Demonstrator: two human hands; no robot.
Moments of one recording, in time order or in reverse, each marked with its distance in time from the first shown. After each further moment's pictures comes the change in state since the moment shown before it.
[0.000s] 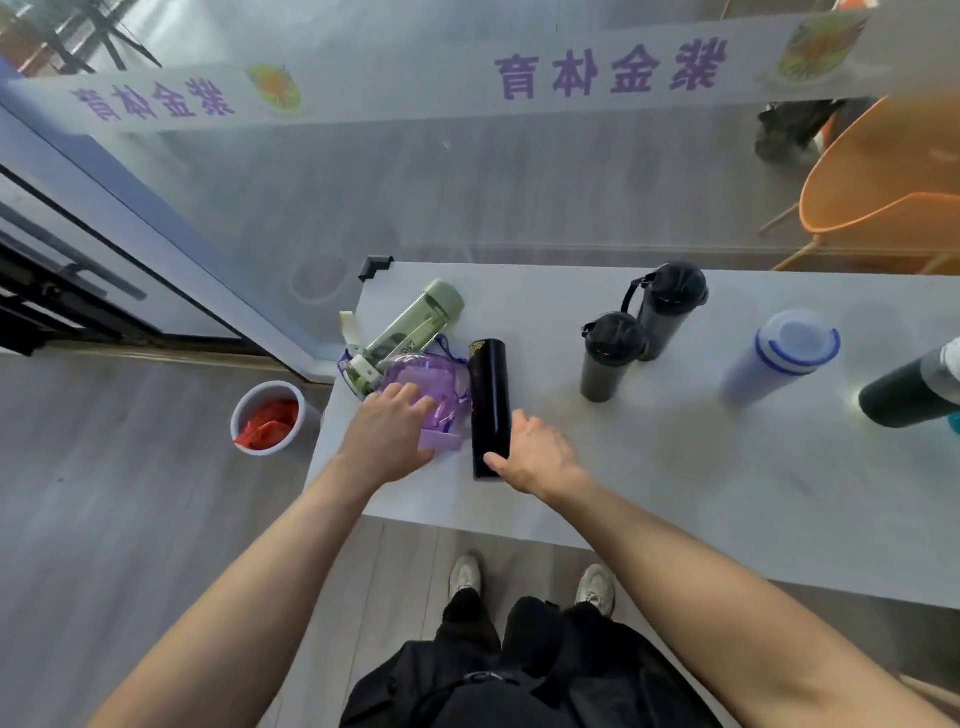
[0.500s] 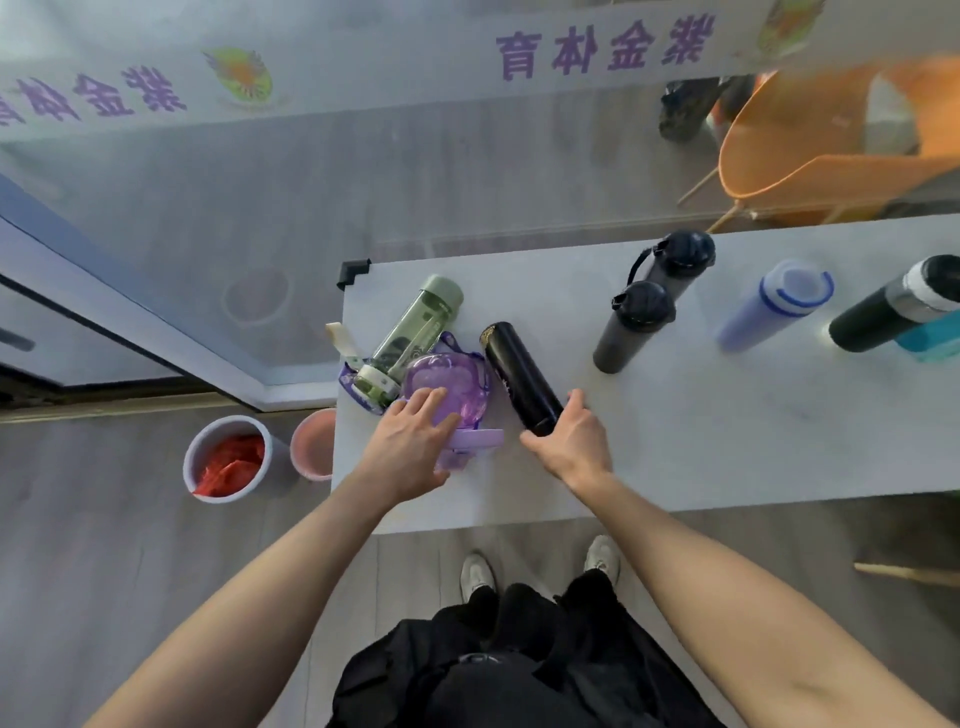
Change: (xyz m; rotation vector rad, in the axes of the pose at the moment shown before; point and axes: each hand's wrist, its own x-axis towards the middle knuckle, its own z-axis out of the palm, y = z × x) left_hand 0.002 -0.065 0.043 -0.027 0.074 0.360; right_hand -0.012 -0.040 0.027 0.421 0.388 0.446
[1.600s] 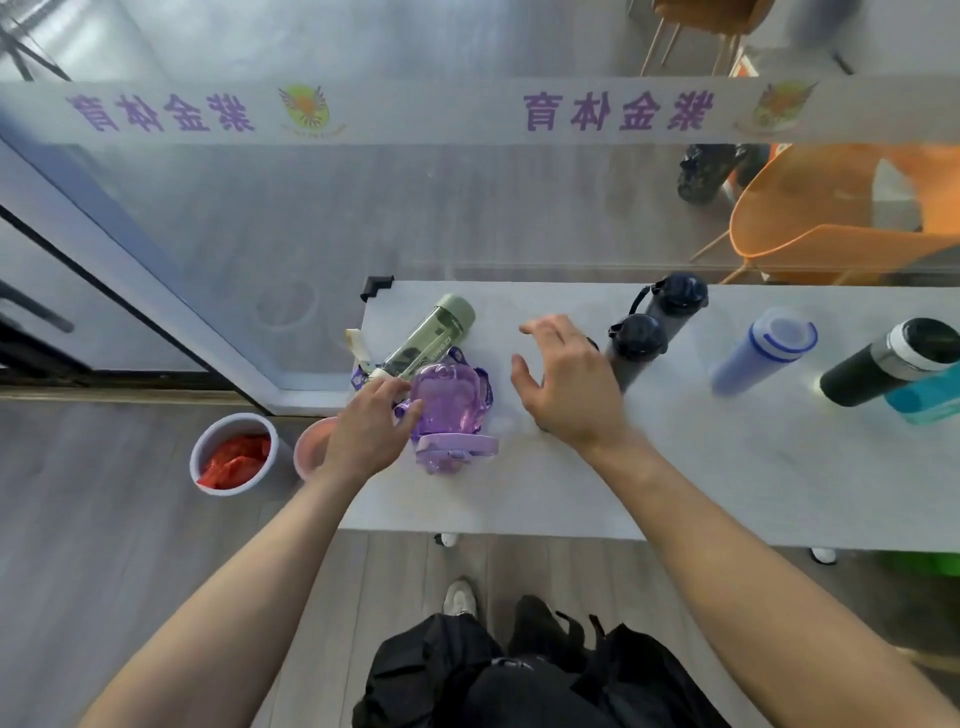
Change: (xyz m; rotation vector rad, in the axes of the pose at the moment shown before) left_hand -0.015 -0.026 -0.002 -0.538 0.359 -0.467; right_hand -0.020 -0.082 -0.112 -0.069 0.395 -0.889
